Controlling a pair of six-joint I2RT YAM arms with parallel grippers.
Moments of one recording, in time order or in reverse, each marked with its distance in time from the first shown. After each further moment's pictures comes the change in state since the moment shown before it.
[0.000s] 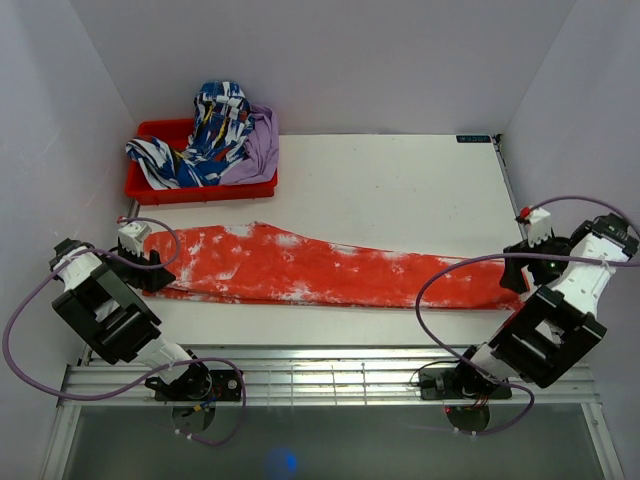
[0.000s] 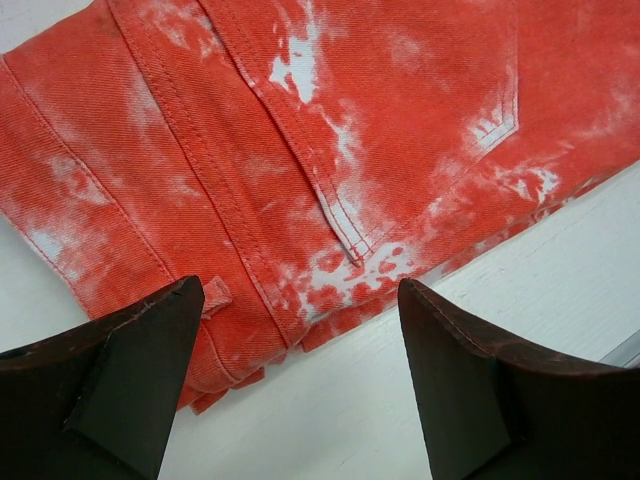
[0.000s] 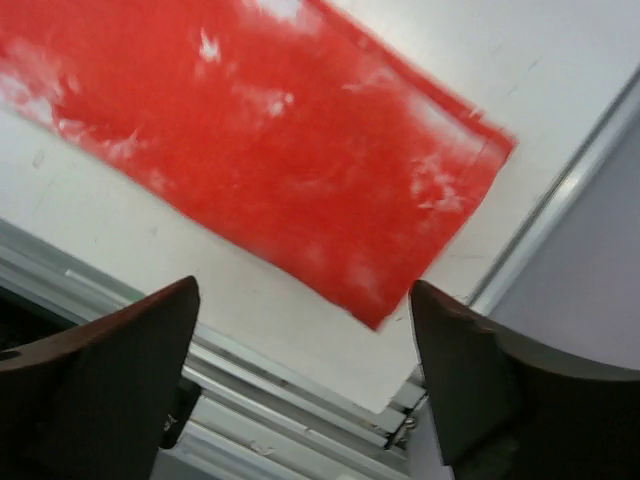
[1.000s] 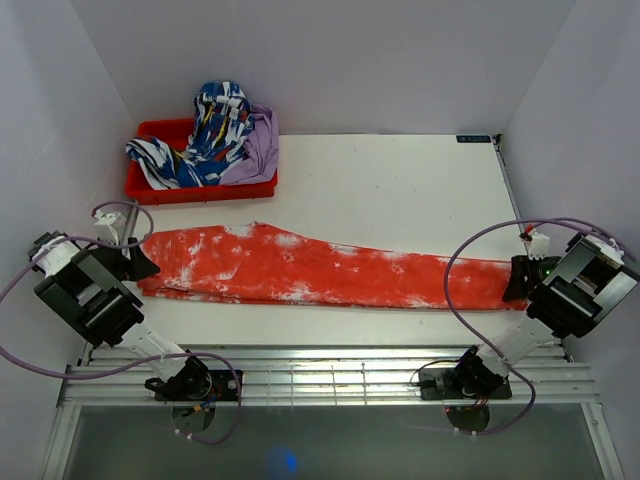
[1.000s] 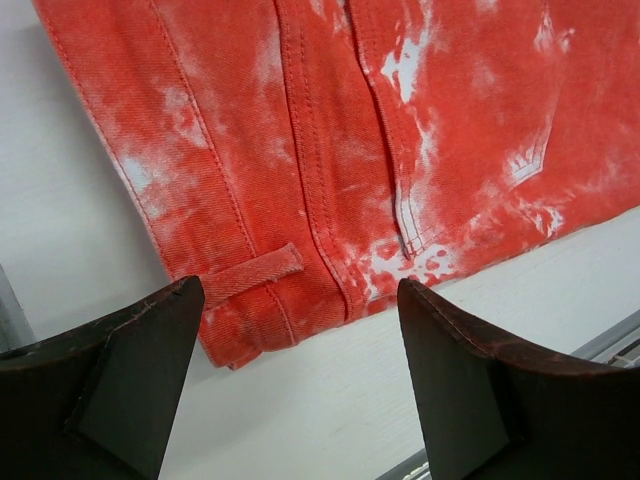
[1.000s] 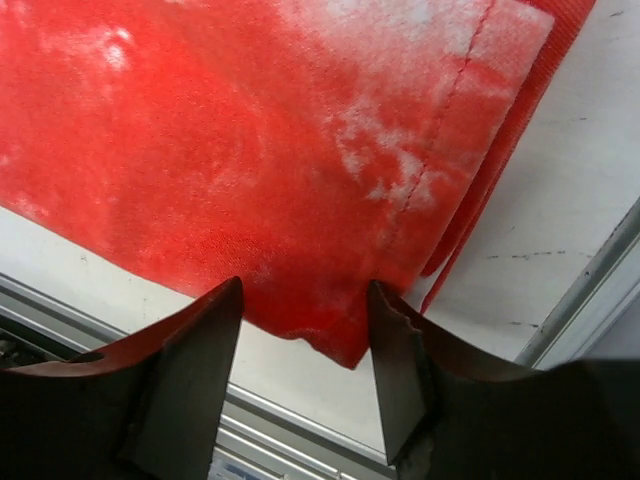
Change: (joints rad) left arm 0.051 0.174 0.208 -0.079 -0.047 -0.209; right arm -0.080 0.397 -0.106 0.198 0.153 0.172
